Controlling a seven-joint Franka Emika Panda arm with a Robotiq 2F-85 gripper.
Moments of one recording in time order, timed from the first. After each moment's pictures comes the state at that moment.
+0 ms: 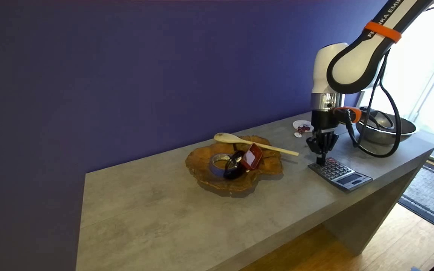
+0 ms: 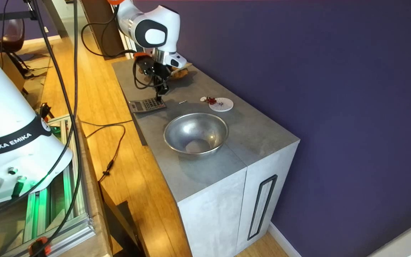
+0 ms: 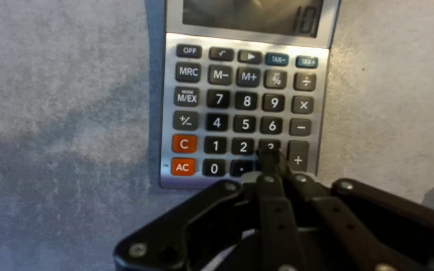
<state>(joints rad) 0.21 0.49 0.18 -2.29 0.24 2.56 0.19</state>
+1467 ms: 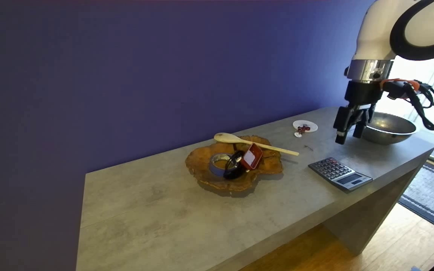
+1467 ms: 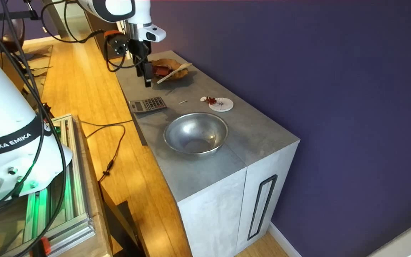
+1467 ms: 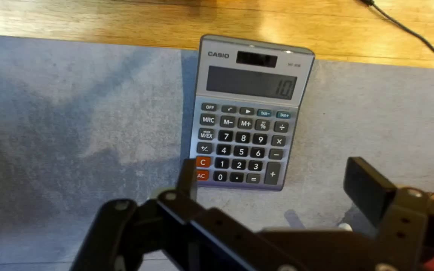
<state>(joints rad) 0.21 0.06 0.23 -2.62 0.26 2.62 0.21</state>
